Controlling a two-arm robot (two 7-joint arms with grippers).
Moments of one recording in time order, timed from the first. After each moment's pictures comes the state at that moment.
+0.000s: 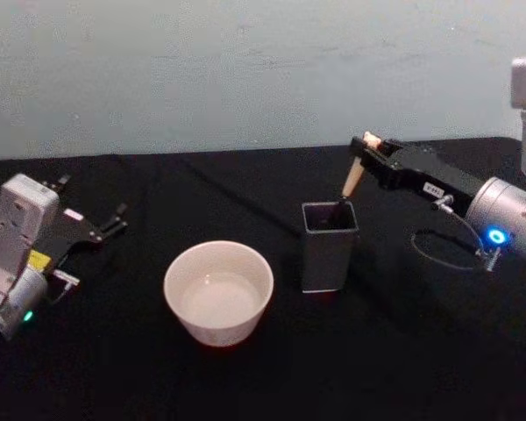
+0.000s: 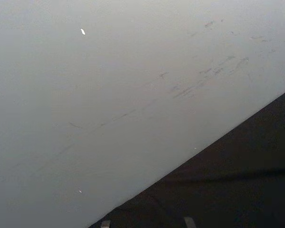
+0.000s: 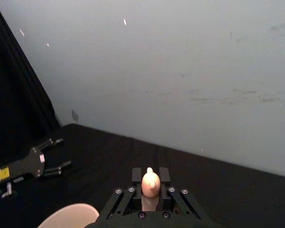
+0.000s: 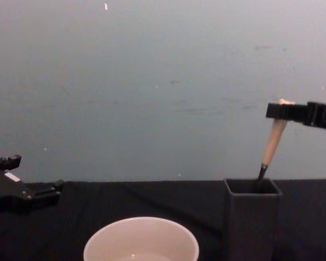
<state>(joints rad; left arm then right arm) -0.20 0.60 0.45 -1.41 -0.25 -0.12 0.03 0.33 0.59 -0.41 -1.56 0.85 0.21 0.36</state>
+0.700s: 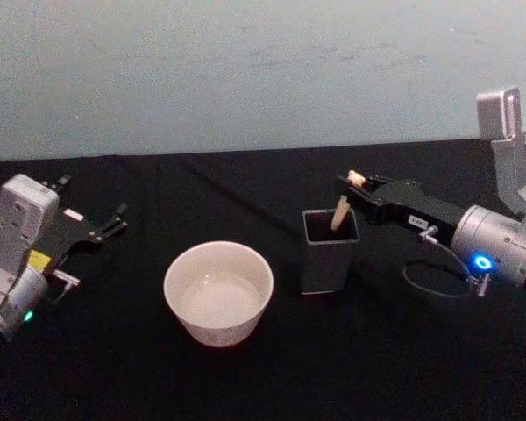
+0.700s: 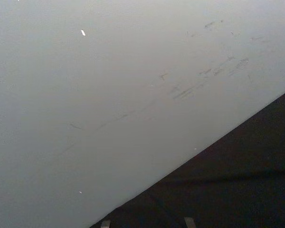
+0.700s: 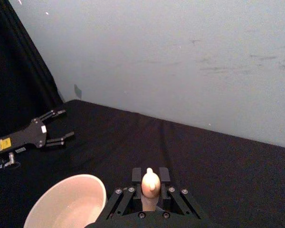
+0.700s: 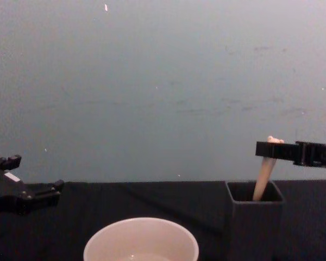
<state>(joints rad) -0.20 0.60 0.45 -1.41 -0.25 -0.12 0.03 0.32 0.59 -0.46 -1.54 0.81 0.24 0.39</state>
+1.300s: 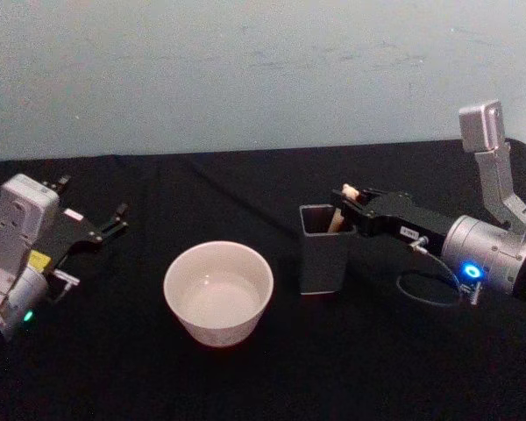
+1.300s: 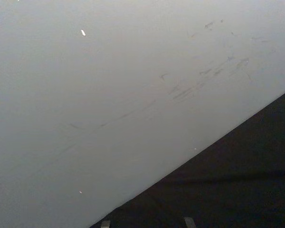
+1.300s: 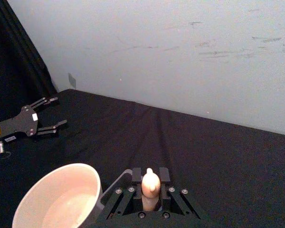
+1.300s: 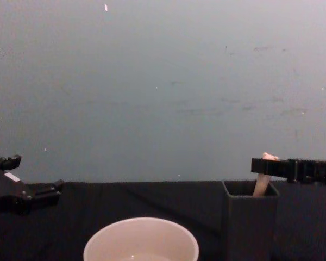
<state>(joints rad) -0.20 0.60 0.45 -1.41 -0.25 -0.12 0.03 0.32 0.57 -0.47 -1.50 0.77 0.26 0.38</state>
